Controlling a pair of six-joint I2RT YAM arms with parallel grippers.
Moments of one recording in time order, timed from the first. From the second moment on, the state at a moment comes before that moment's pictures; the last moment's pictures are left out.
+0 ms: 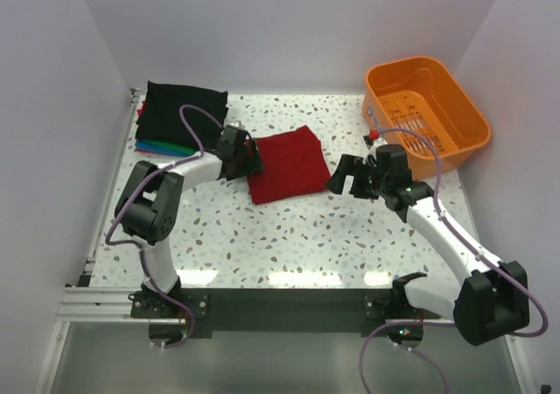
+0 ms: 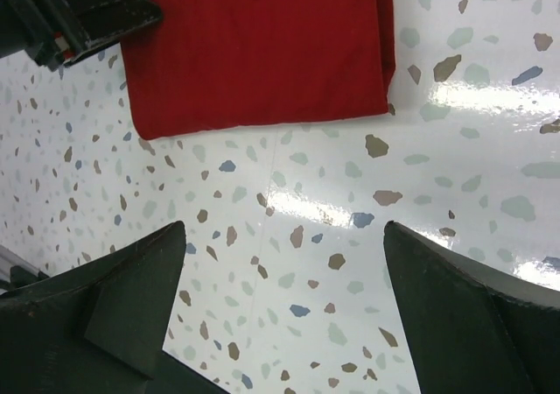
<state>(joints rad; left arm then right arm) -0.40 1.86 1.13 -0.16 -0.04 -0.65 0.30 1.16 0.79 -0.33 -0.25 0.48</state>
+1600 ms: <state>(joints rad) -0.25 2.09 1.90 -0.34 -0.54 0.50 0.30 1.11 0.70 -0.42 -0.09 0.42</state>
